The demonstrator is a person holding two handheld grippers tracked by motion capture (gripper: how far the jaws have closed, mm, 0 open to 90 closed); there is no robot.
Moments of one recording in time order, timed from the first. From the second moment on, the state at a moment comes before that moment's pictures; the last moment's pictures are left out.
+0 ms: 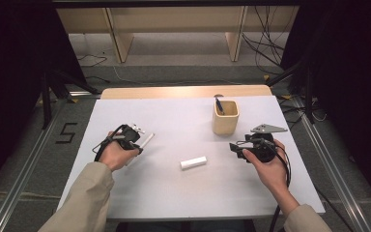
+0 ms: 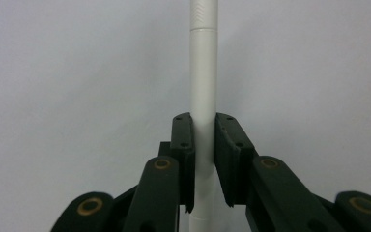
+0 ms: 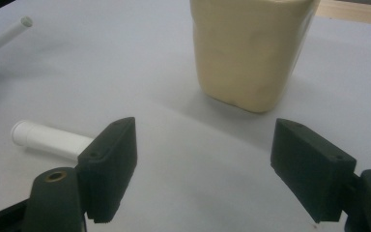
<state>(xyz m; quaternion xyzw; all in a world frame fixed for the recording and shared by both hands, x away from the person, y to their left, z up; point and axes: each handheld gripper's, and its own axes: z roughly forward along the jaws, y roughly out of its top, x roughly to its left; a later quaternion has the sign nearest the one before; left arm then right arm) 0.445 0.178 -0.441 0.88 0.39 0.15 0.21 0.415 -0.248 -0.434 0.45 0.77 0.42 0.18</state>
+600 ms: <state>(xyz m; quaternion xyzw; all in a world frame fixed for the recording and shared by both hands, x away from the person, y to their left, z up) 0.423 0.169 -0.435 0.85 0.38 0.20 0.31 0.415 -0.243 -0.437 0.44 0.77 0.42 0.17</state>
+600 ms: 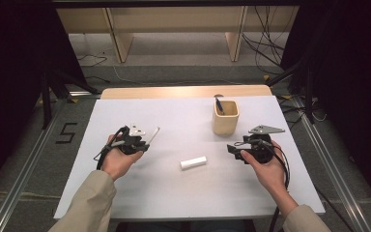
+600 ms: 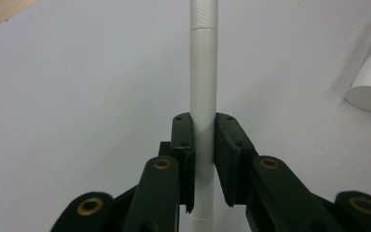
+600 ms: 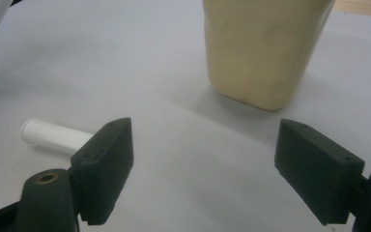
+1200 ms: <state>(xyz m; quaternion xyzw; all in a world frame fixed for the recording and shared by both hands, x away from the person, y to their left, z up) 0.413 0.161 -0.433 0.84 0.37 0.21 0.34 0.415 -0.240 -0.440 0.44 0.78 0.42 0.16</state>
